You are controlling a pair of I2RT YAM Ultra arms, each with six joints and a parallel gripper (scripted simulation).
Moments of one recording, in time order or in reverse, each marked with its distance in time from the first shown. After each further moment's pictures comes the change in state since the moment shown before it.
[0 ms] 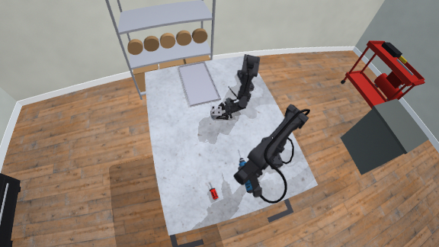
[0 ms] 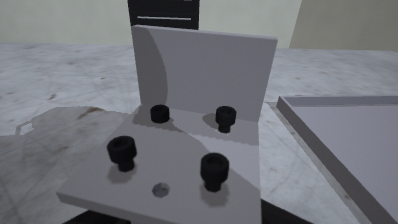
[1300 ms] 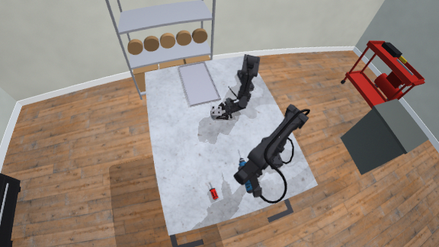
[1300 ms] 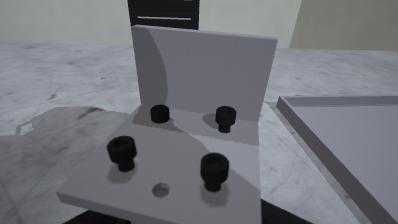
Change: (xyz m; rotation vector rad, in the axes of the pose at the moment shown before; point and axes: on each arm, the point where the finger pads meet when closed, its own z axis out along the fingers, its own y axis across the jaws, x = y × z) left arm 0.000 0.000 0.000 0.001 0.000 0.001; right arm 0.000 0.000 0.000 0.000 0.000 0.000
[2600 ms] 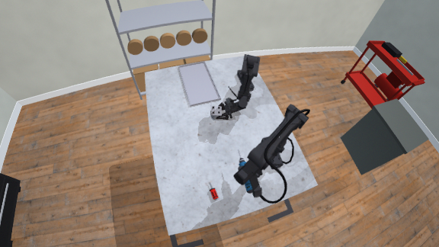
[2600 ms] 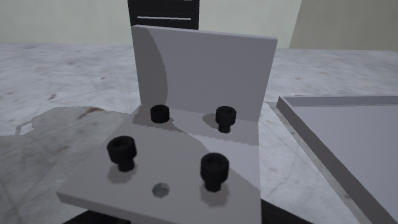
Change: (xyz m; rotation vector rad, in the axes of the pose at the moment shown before) left arm 0.000 0.000 0.000 0.001 0.000 0.000; right arm 0.000 0.000 0.000 0.000 0.000 0.000
